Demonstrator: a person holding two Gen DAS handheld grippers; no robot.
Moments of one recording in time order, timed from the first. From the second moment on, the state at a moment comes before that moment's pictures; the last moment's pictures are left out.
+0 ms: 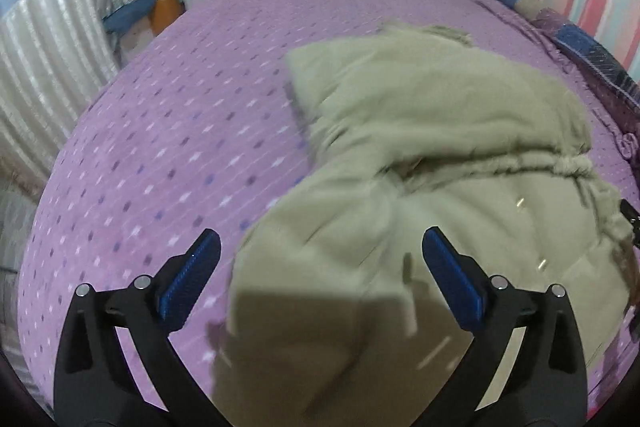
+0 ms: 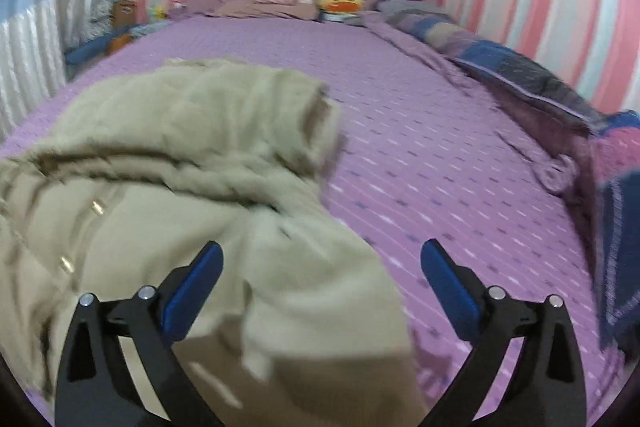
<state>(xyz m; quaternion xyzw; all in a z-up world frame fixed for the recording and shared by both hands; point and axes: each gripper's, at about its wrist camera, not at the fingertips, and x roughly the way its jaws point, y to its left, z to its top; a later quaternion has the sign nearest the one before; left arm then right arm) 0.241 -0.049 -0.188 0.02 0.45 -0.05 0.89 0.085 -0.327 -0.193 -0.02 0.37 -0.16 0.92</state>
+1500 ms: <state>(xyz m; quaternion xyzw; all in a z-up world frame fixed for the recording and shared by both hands) 0.134 0.021 -0.267 -0.07 0.48 -0.14 0.86 0.010 -0.367 -0.267 0.16 0.41 -0.06 0.89</state>
